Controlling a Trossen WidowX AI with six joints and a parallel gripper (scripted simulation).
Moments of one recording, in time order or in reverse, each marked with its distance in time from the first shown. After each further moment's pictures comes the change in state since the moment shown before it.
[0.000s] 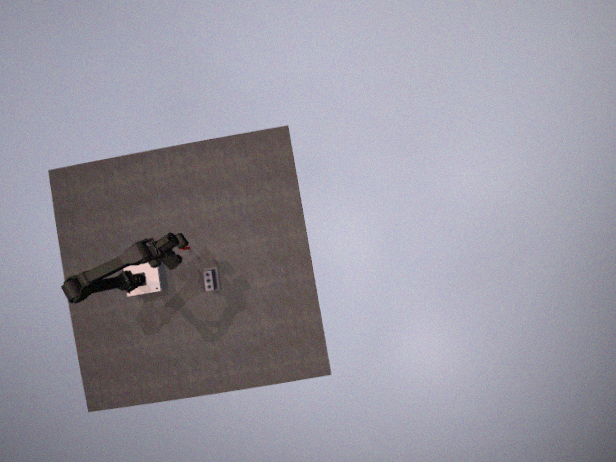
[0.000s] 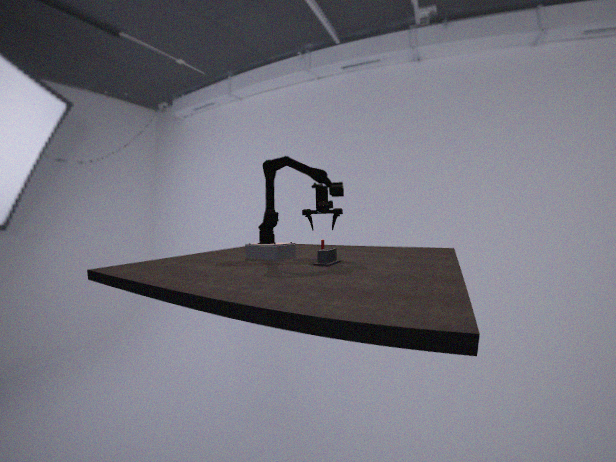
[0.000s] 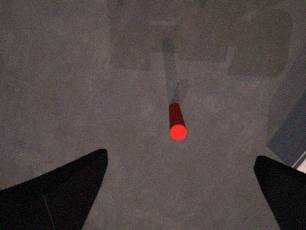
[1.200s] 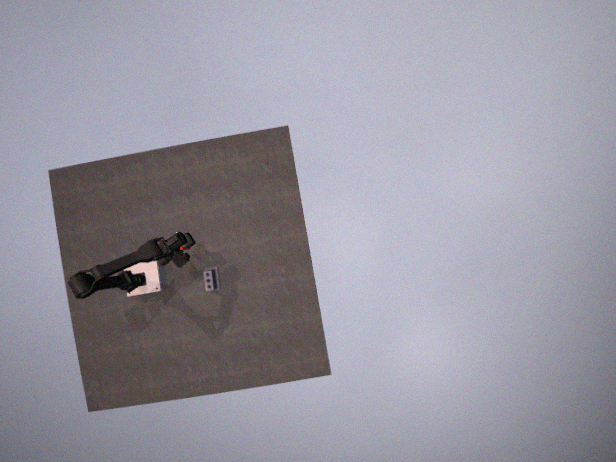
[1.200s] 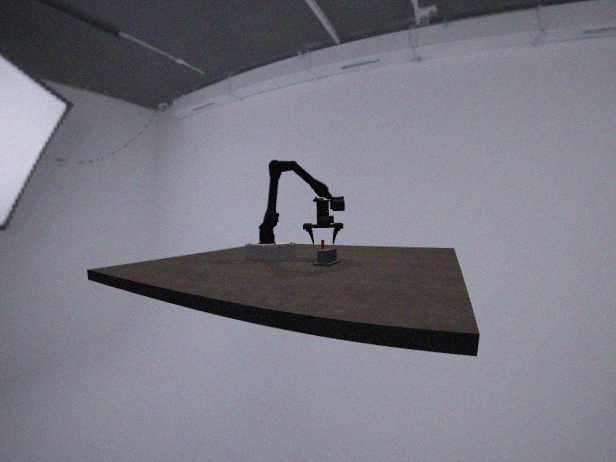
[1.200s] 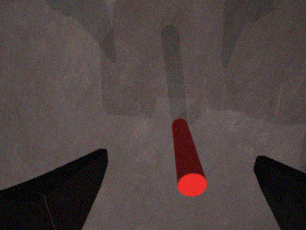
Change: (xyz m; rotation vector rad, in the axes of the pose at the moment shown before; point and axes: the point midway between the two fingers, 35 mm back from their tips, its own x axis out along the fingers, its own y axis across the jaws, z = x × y) arm 0.067 0.002 -0.001 0.003 0.001 -0.006
